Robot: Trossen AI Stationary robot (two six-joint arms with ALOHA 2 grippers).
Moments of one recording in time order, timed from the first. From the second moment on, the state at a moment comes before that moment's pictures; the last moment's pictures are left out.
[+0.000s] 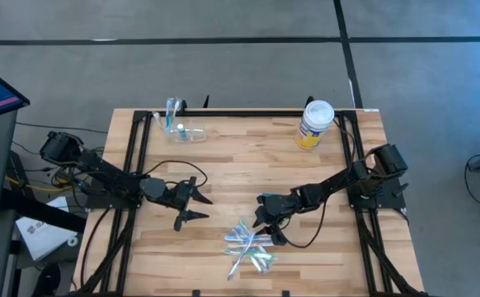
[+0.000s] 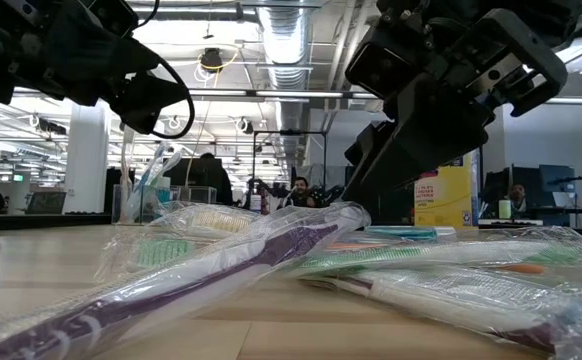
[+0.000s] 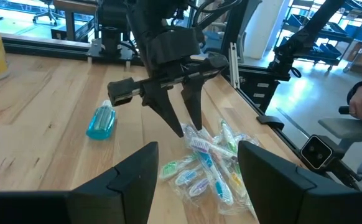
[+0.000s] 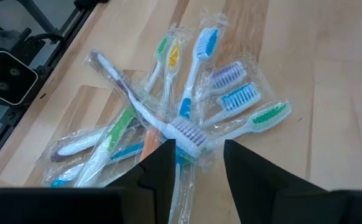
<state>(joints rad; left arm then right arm) -0.31 1.23 0.20 0.88 -0.10 -0.19 0.29 1.80 0.81 0.30 -0.18 0.17</state>
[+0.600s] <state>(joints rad) -0.31 1.23 0.20 0.88 -0.10 -0.19 0.25 1.93 0.90 0.27 -0.32 0.18</state>
